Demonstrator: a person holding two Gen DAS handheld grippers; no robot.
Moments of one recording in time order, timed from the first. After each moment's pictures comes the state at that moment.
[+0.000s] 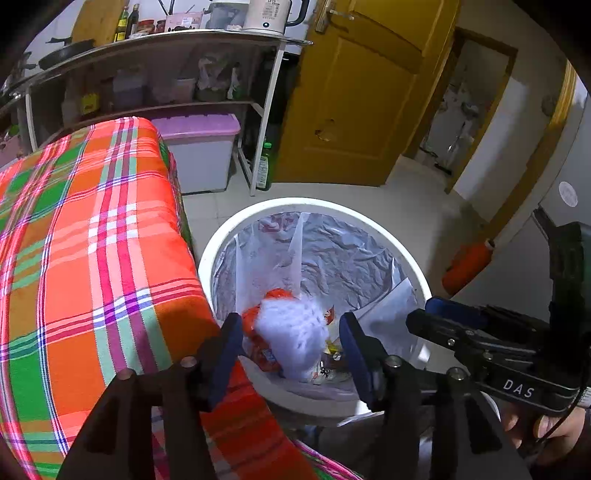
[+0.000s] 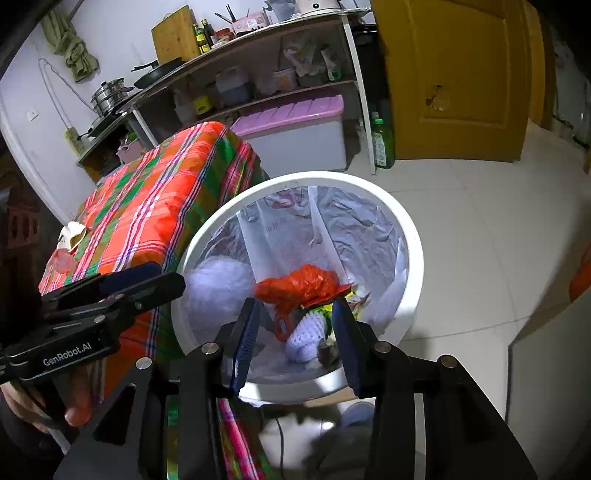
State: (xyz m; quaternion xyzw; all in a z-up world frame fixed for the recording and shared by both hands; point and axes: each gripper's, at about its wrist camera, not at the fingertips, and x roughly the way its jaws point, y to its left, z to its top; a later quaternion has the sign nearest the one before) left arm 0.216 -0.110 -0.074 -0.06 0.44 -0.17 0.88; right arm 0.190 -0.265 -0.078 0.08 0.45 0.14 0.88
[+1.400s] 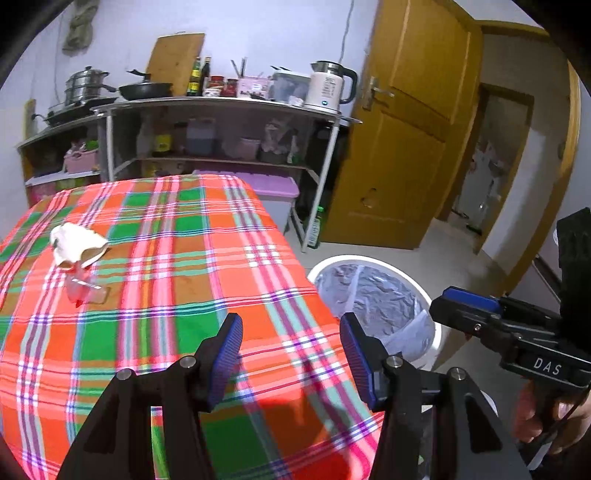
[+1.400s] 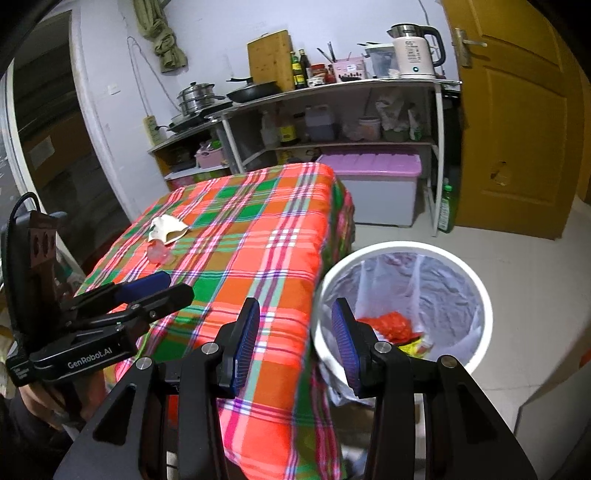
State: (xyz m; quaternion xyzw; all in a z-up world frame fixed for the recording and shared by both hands) left arm 0.103 -0.007 -0.001 -0.09 0.33 -0.07 0.94; right arm 0.127 -0.174 0.004 0.03 0.36 0.26 0.89
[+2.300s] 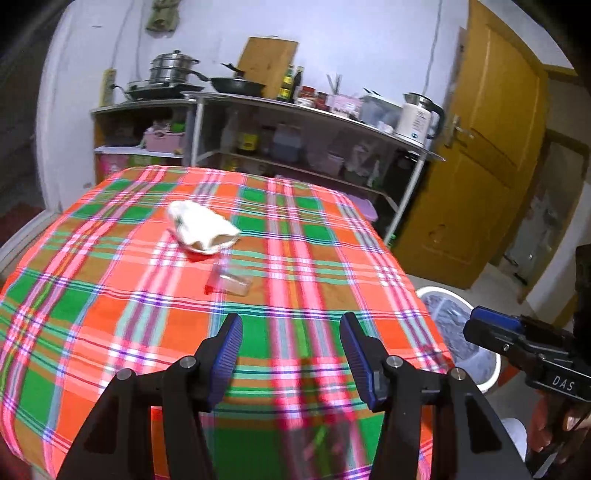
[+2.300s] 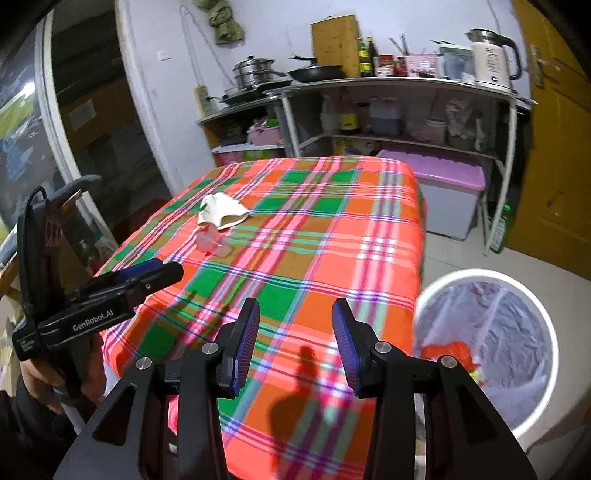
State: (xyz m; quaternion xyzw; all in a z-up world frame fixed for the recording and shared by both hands) left arm 0.075 0.120 -0.011 -0.15 0.31 0.06 0.94; right arm 0.144 -0.066 -0.003 -0.03 0.36 0.36 0.86
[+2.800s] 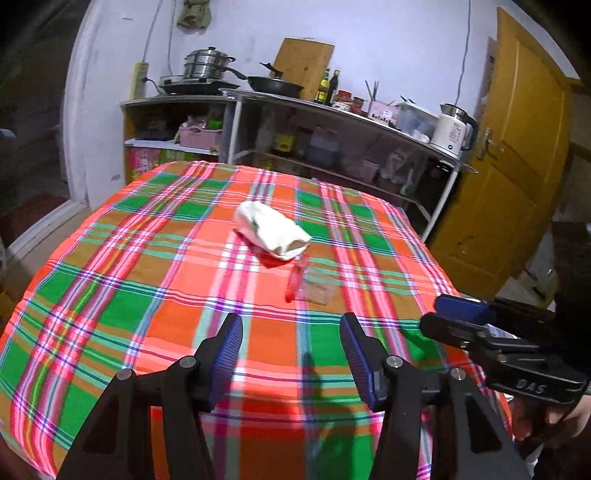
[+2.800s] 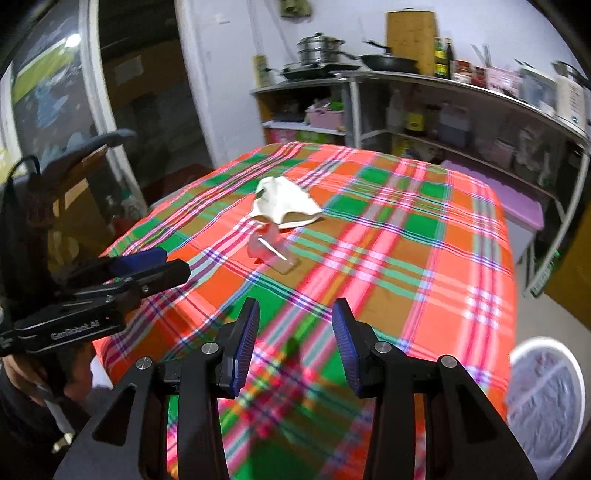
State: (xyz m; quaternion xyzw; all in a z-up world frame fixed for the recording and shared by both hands) left arm 0.065 0.185 -0.022 -0.16 0.31 0.11 0.93; right arm 0.166 0.048 -0.026 -0.11 0.36 0.44 0.82
